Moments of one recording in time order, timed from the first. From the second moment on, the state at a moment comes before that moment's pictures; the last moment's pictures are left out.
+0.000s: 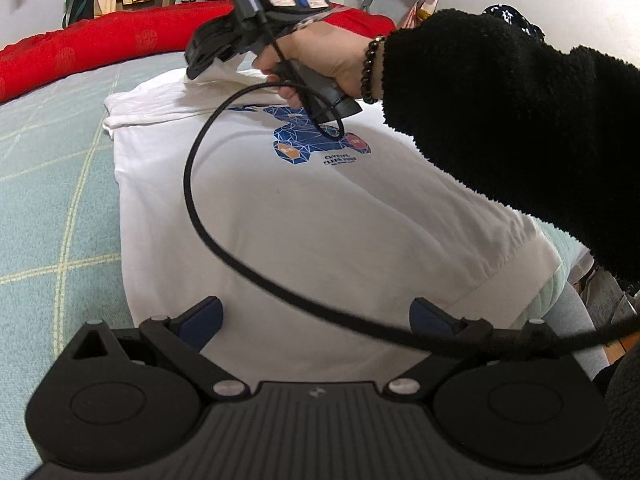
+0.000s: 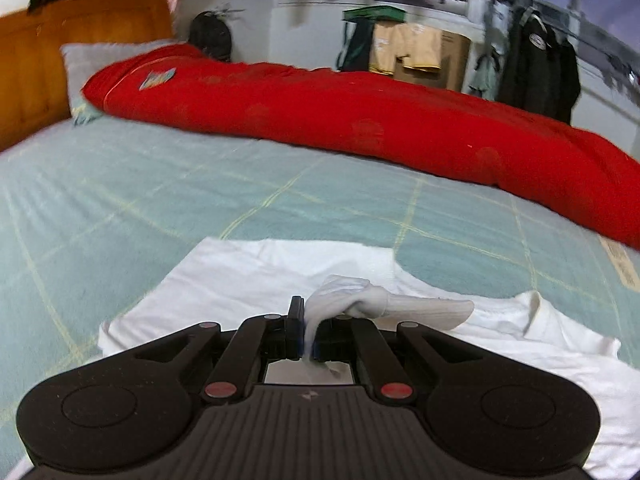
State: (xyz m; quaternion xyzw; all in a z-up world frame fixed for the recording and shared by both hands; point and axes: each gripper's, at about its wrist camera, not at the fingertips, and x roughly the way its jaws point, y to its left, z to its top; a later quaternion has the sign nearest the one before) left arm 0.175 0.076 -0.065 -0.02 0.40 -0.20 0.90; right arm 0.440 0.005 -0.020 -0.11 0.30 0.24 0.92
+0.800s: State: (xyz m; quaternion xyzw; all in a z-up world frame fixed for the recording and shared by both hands) left arm 0.159 0.076 -0.056 0.00 0.40 -0.18 0.90; right arm 0.410 -0.003 -0.001 -0.17 0.31 0.29 0.89
